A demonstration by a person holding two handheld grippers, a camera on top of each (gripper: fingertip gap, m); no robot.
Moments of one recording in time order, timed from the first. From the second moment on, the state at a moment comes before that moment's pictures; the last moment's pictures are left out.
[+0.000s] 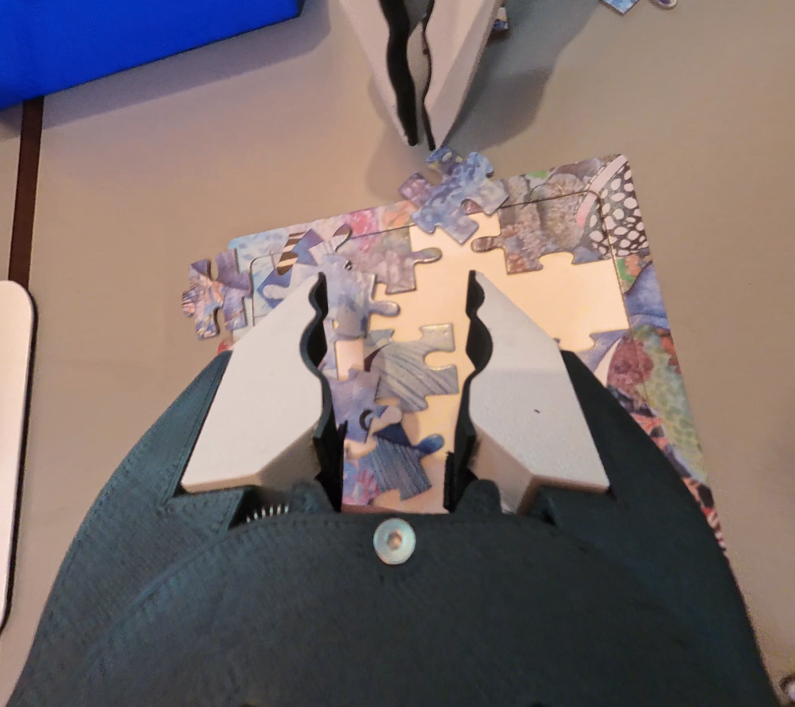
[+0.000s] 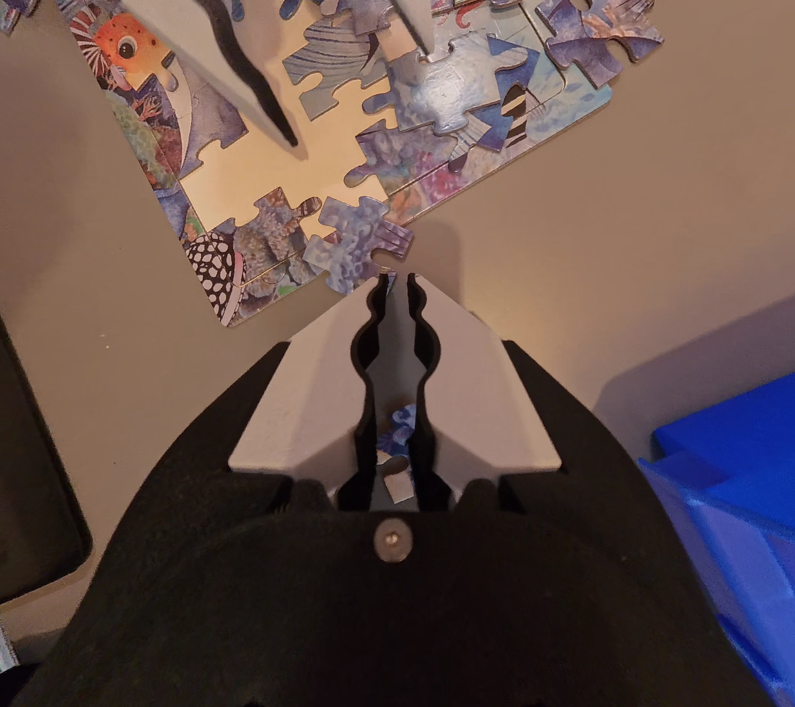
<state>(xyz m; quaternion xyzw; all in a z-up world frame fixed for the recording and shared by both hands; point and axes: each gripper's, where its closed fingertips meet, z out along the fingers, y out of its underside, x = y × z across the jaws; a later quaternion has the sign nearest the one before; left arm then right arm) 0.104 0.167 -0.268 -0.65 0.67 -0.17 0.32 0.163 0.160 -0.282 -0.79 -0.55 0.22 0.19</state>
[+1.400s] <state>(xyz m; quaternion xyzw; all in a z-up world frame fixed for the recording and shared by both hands) 0.130 0.147 -0.288 -0.64 0.70 -0.20 0.25 0.195 0.202 -0.238 -0.81 -0.45 0.23 0.30</state>
